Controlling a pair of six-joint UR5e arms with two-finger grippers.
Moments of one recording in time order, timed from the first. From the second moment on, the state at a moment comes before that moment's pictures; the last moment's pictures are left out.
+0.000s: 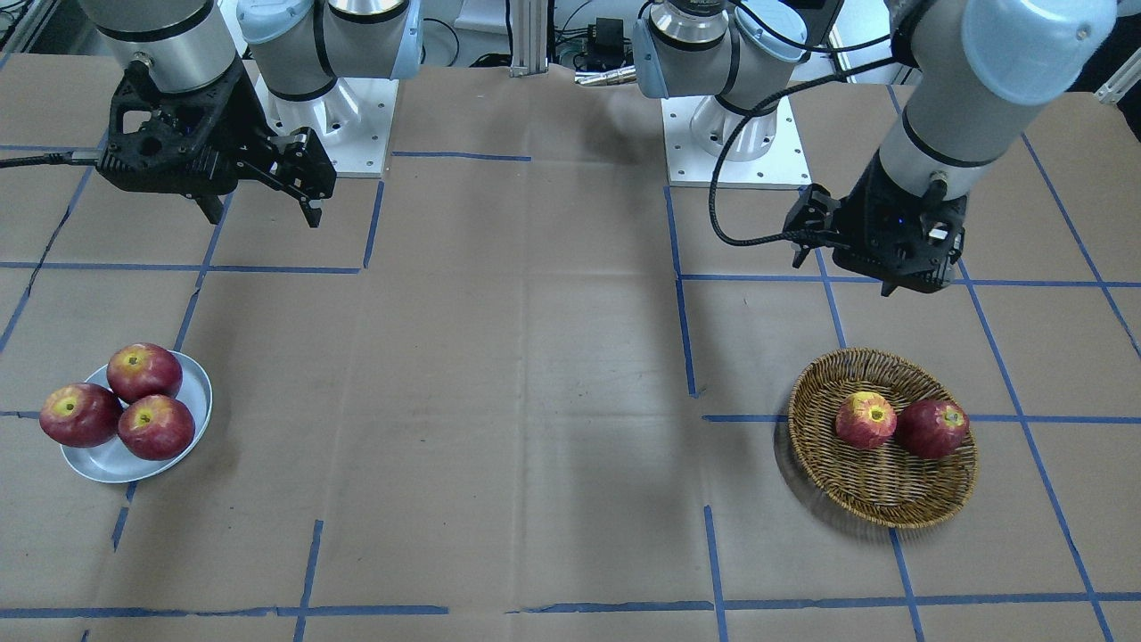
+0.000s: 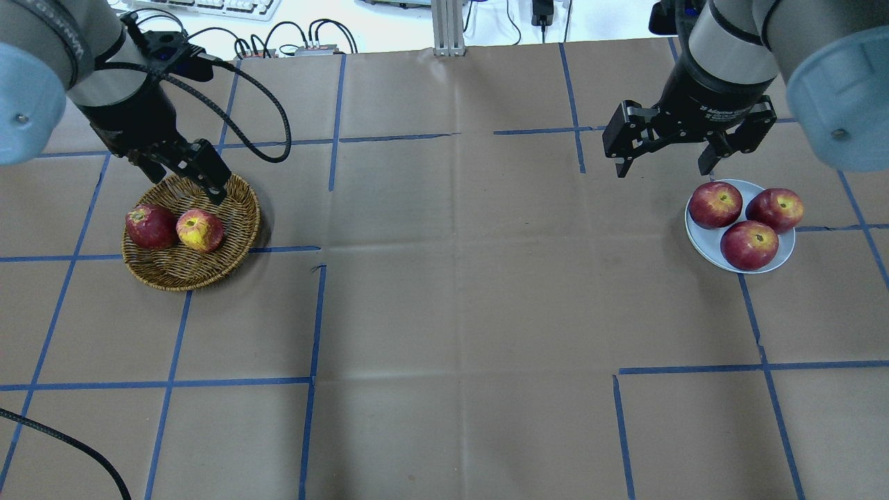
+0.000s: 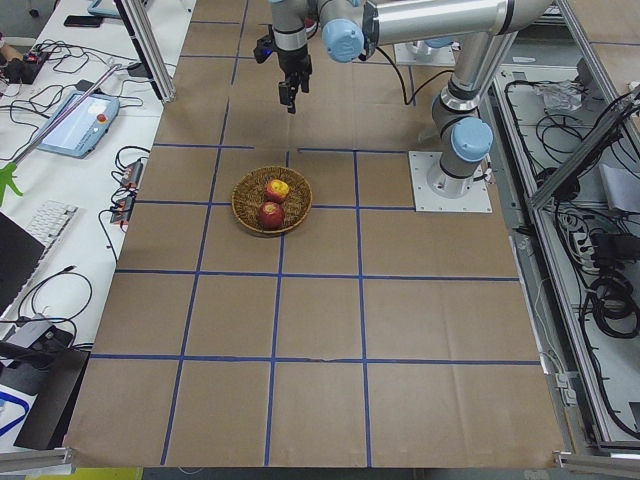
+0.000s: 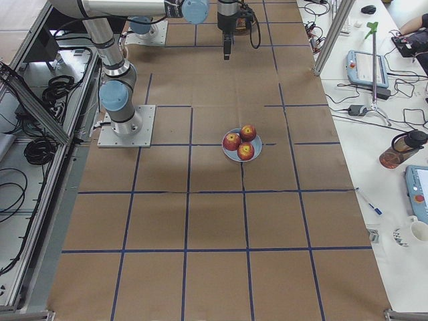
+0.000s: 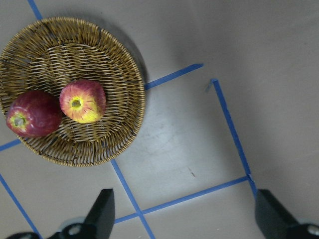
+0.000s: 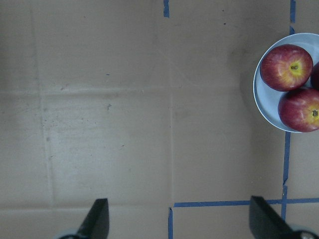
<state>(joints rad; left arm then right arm) -1.40 -1.63 -1.66 -1.47 1.64 0.58 1.57 -1.62 1.63 -1.61 -1.57 0.02</state>
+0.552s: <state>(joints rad) -1.28 -1.80 -1.77 -1.16 1.64 0.78 1.57 -1.62 1.63 -1.61 -1.57 0.02</state>
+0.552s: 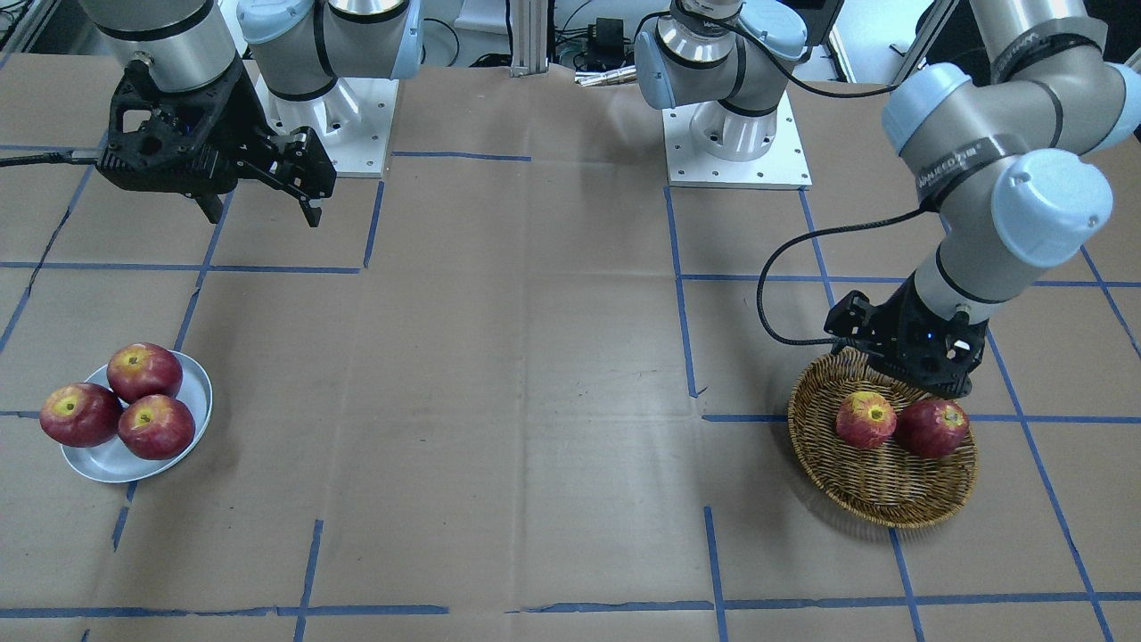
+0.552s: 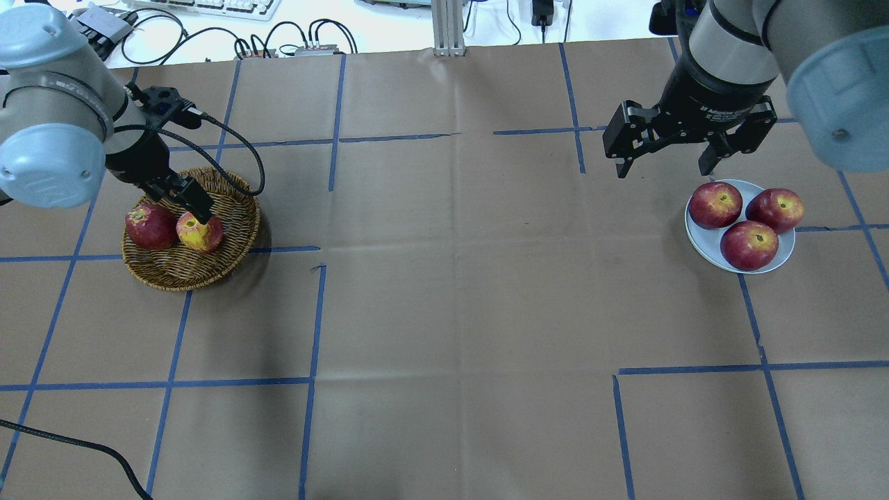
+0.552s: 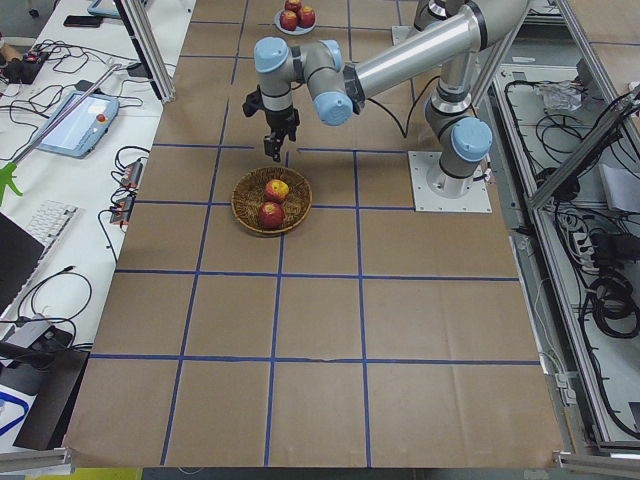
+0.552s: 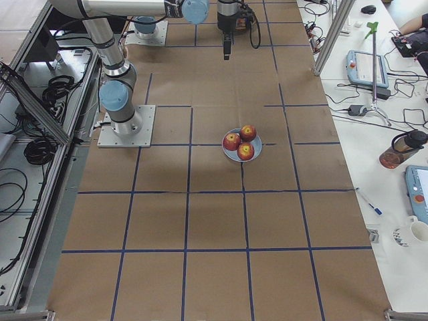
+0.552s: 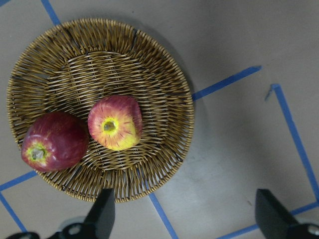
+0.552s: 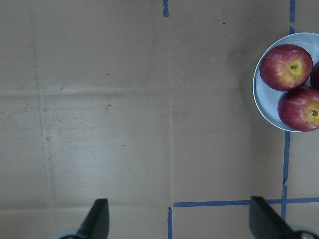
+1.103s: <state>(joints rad) -1.22 -1.94 -1.76 -1.03 1.63 0.84 1.57 -1.62 1.63 -1.61 -1.57 0.02</state>
